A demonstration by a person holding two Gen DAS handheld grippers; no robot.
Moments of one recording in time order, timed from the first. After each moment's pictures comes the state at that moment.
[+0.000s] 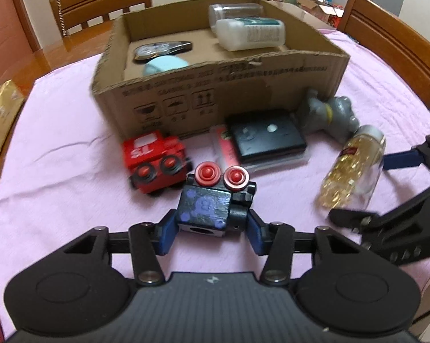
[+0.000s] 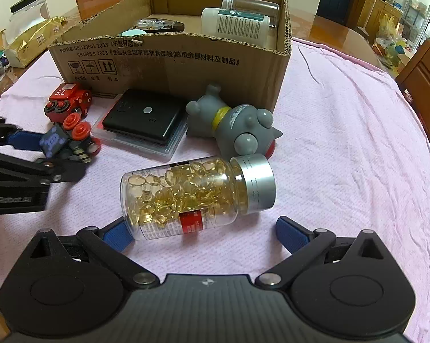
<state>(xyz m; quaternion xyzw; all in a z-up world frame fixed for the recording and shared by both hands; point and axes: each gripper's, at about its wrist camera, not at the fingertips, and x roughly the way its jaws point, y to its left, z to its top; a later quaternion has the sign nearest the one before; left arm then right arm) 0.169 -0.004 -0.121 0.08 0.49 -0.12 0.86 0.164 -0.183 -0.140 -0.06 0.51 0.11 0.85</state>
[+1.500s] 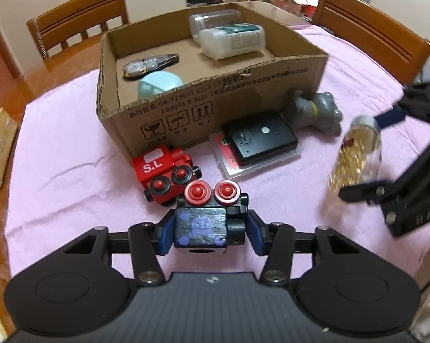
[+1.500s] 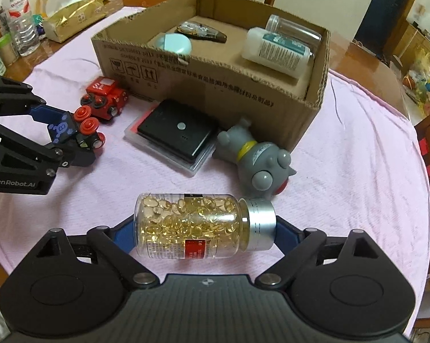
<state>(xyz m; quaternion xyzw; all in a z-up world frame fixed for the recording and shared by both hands) 0.171 0.009 -0.096 0.13 0.48 -0.18 0.85 0.174 -0.168 -0.107 -0.13 0.52 0.18 0.83</state>
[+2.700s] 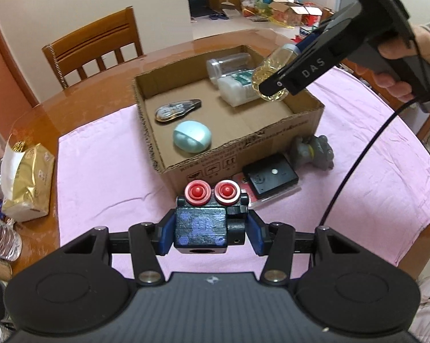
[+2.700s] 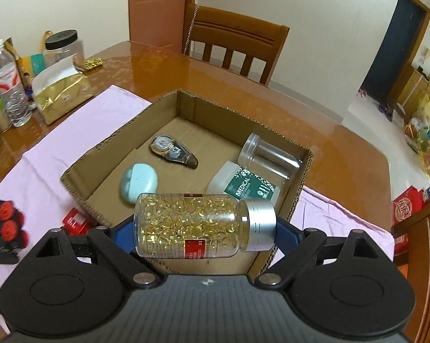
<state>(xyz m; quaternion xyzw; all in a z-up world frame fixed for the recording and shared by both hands) 0.172 0.036 -0.015 0.14 0.46 -0.17 0.86 0.304 -0.159 -0.022 -0.14 0.44 0.21 0.86</state>
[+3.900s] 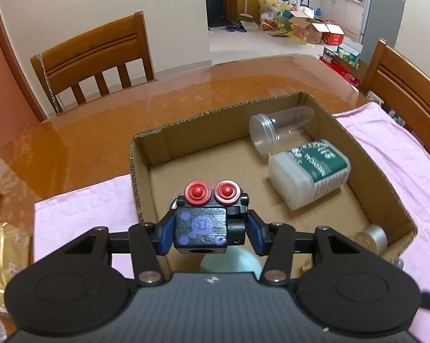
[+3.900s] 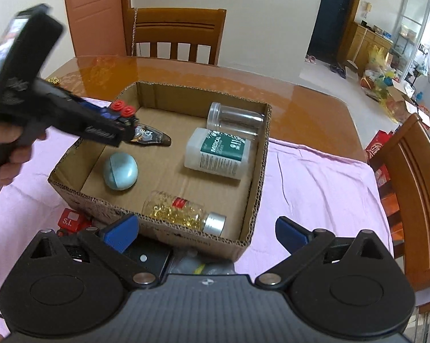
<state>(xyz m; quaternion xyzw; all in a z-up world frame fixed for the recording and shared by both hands) 0.358 -0.001 -0.050 0.10 0.44 -0.15 0.88 0.247 -0.173 -0.032 -0.07 0.45 0.10 0.89</state>
